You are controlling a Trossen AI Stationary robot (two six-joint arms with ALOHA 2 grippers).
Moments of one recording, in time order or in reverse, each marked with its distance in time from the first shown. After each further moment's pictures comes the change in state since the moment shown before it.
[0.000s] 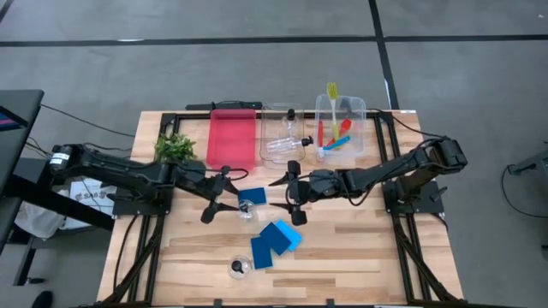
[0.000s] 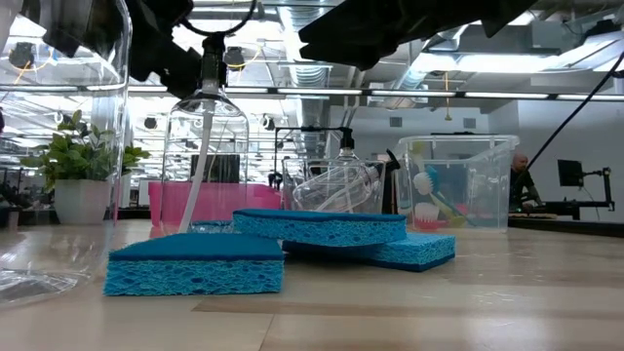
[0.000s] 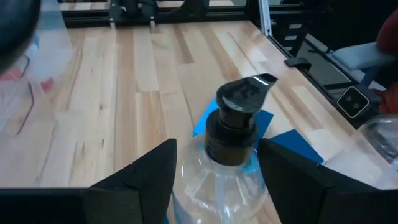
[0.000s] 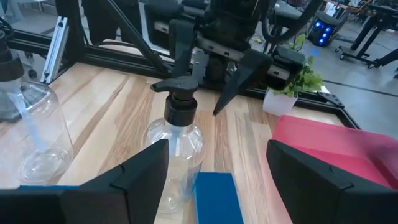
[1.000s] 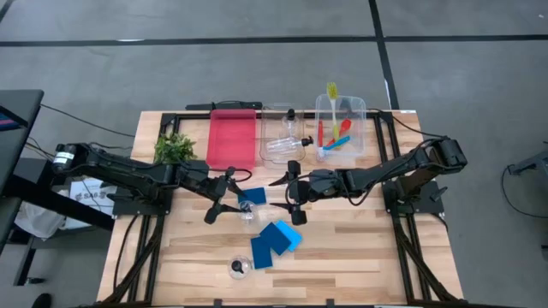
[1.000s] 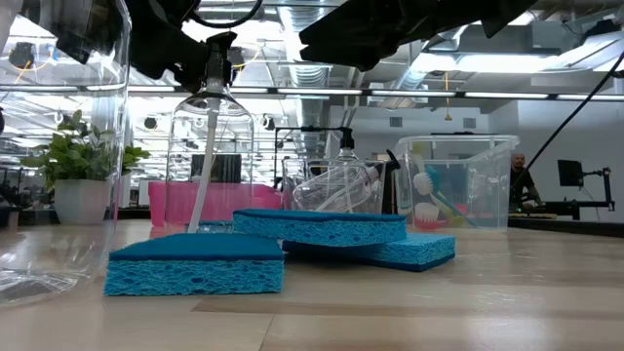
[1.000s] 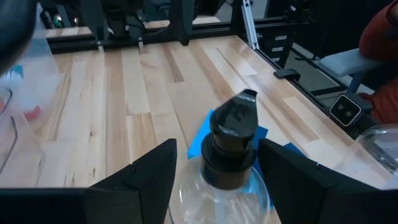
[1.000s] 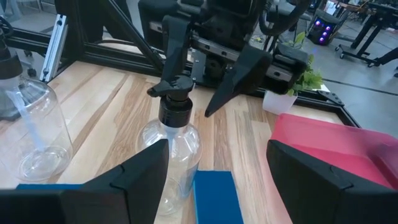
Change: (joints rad) left arm 0.013 0.077 0.002 0.137 0.065 0.051; right arm -0.001 0.000 0.000 -0.006 0.000 0.002
